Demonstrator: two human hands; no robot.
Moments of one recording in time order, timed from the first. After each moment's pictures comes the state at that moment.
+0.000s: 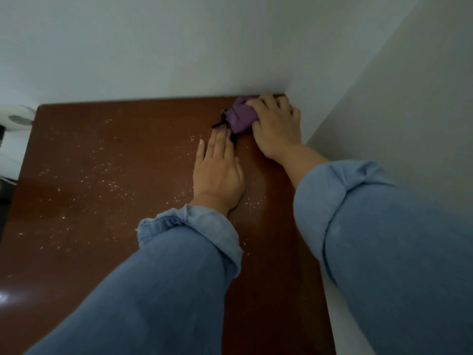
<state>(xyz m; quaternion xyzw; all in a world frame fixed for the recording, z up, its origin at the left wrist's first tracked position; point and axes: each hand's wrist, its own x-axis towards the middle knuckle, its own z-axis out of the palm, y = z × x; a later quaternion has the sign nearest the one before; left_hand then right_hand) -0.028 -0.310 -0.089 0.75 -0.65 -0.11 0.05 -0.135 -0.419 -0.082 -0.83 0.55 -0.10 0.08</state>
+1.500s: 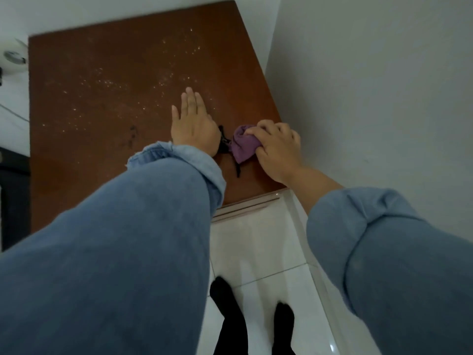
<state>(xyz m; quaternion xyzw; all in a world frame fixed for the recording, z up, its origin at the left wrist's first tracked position) -0.060 -0.122 -0.056 0.75 -0.65 -0.13 -0.04 -0.232 -0.087 -0.078 -0.77 0.60 -0.09 0.17</state>
